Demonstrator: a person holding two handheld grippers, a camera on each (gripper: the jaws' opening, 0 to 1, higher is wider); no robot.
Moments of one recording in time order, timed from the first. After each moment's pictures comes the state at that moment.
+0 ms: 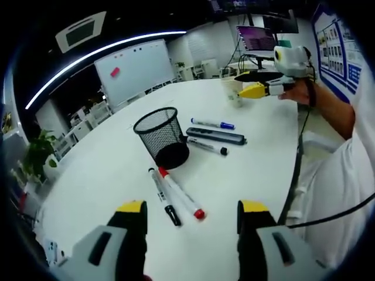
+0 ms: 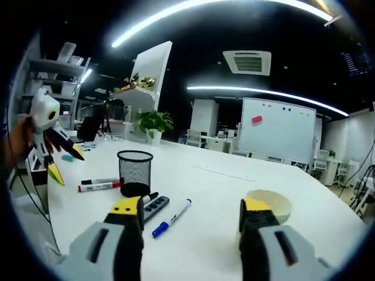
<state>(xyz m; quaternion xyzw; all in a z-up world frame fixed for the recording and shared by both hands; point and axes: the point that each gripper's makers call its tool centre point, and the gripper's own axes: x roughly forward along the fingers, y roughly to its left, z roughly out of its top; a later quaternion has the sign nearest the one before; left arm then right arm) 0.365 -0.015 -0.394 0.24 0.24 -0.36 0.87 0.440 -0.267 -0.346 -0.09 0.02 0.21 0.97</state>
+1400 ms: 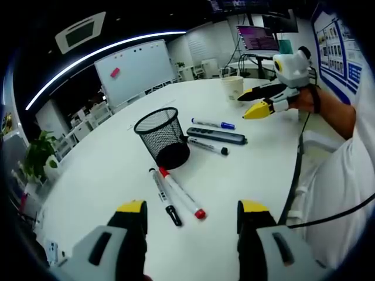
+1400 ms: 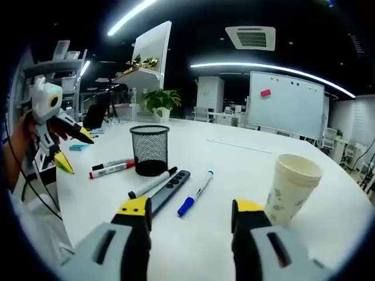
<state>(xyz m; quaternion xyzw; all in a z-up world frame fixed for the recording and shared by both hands) 0.367 -0.014 -0.394 0.24 0.24 -0.36 0.87 0.421 -0.237 -0.393 -0.07 0.12 0.24 0.96</state>
